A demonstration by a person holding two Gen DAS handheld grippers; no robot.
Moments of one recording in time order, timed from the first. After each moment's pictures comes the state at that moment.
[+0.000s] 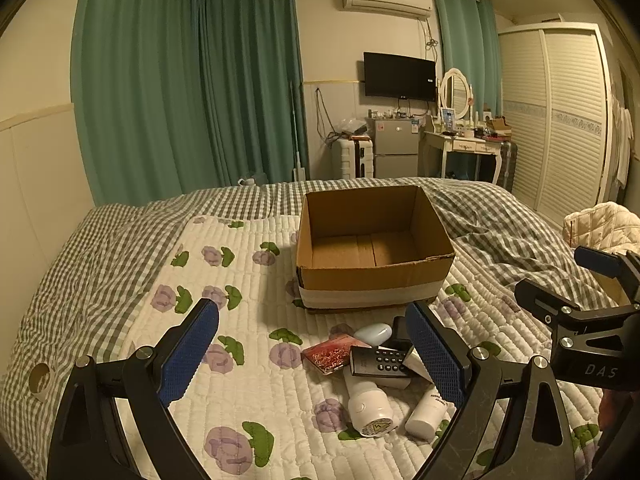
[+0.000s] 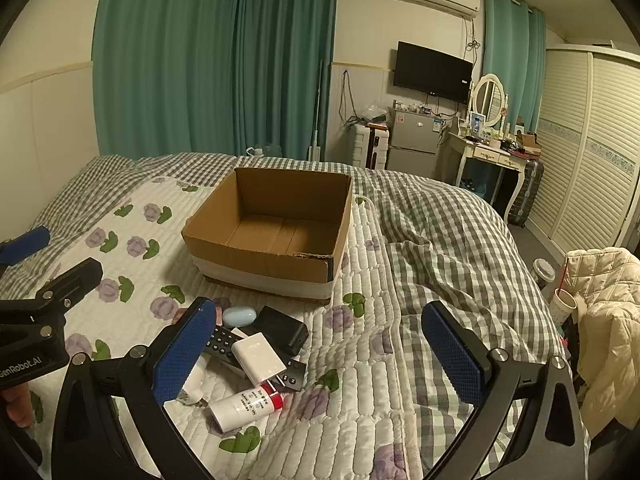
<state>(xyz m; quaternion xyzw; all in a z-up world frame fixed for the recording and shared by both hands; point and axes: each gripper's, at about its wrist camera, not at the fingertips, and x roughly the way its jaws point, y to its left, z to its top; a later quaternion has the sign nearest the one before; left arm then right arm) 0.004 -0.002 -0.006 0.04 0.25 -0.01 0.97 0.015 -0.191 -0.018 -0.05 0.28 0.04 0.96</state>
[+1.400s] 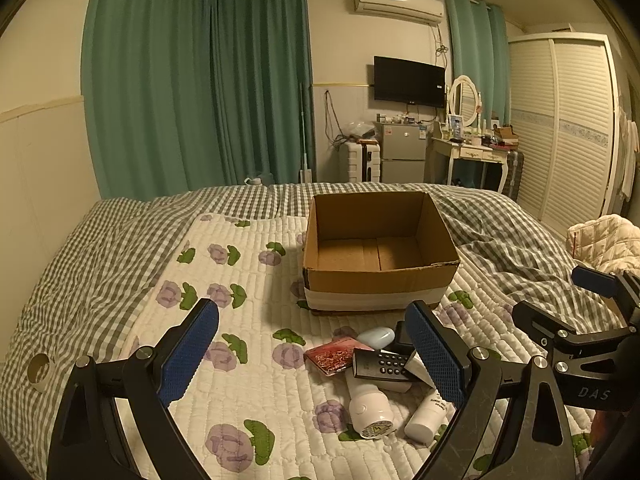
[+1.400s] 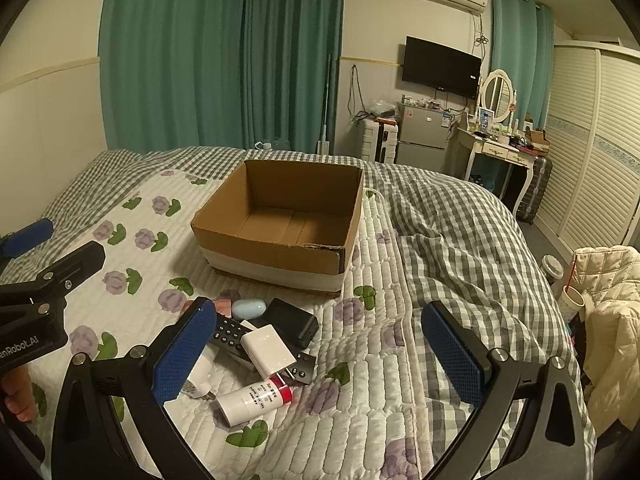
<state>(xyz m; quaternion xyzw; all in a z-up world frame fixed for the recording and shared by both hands) 0.002 0.004 -0.004 0.03 0.25 0.00 0.97 0.016 -0.185 -0.022 -0.05 0.30 0.06 0.95</state>
